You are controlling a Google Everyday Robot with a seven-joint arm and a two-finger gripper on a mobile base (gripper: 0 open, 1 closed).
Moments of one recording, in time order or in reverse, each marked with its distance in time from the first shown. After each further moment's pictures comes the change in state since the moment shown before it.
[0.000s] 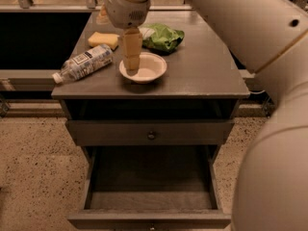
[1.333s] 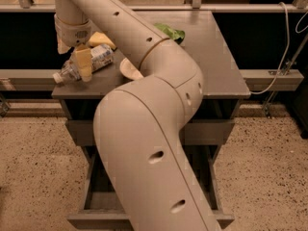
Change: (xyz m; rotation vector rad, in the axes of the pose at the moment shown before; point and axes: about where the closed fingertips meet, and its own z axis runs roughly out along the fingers) arm -0.062 -0.100 0.156 -0.173 -0.036 -0.163
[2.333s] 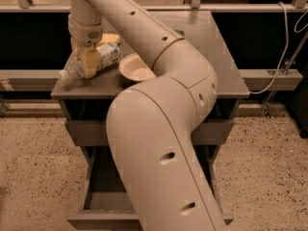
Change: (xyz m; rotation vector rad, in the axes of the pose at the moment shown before) arm 0.023 0.014 -0.001 0.001 -0.041 0.064
